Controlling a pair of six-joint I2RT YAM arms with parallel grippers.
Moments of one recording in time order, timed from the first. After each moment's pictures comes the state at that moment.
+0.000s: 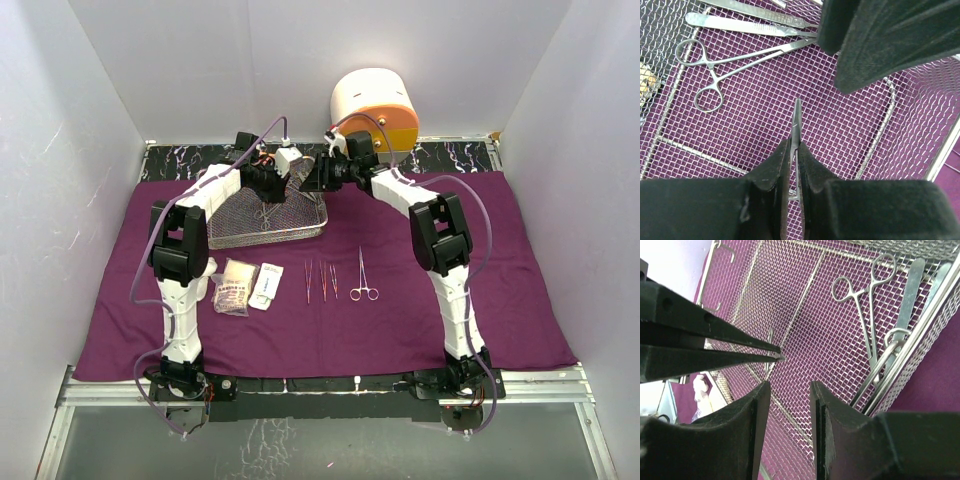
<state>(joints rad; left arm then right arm) -0.26 2.15 1.74 -0.58 0.51 0.57 0.39 2.32 1.84 -0.06 -0.72 0.45</state>
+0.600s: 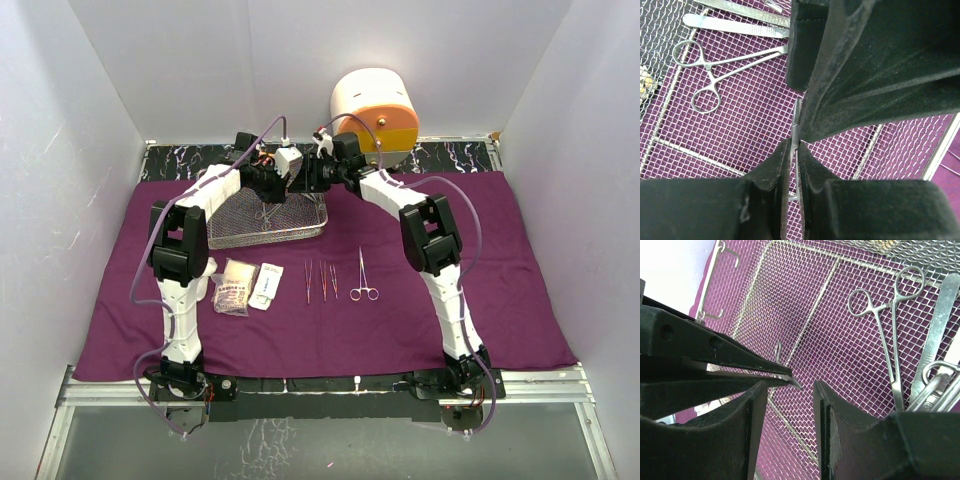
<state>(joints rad) -0.26 2.15 1.73 -0.57 0.52 0.56 0.43 2.39 1.94 -0.06 -0.67 0.48</state>
